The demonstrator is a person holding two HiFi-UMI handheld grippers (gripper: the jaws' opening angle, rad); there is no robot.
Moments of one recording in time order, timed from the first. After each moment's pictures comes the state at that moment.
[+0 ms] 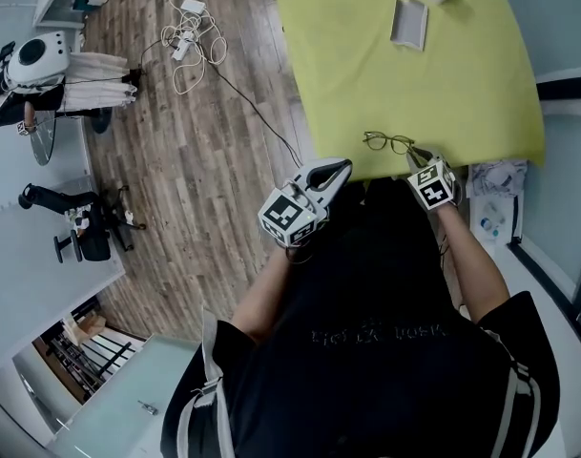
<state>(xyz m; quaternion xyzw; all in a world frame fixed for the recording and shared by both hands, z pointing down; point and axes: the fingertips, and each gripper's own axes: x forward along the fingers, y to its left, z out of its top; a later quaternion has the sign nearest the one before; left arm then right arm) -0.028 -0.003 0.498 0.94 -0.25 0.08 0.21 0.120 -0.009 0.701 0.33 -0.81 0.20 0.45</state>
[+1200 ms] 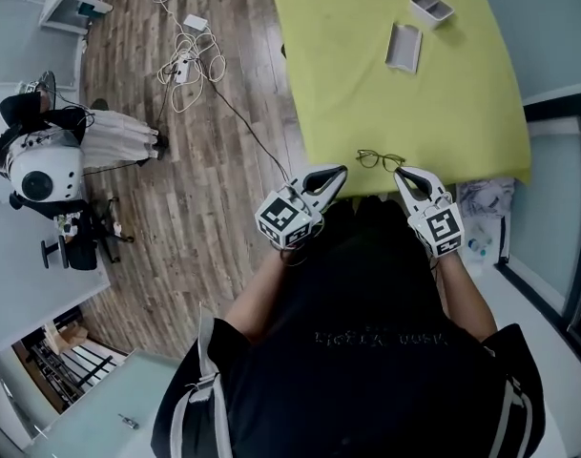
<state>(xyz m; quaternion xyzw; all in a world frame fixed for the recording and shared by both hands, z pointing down) -0.028 -0.017 0.490 0.95 -0.25 0.06 0.19 0.076 -0.009 0.522 0.36 -0.90 0.12 0.20</state>
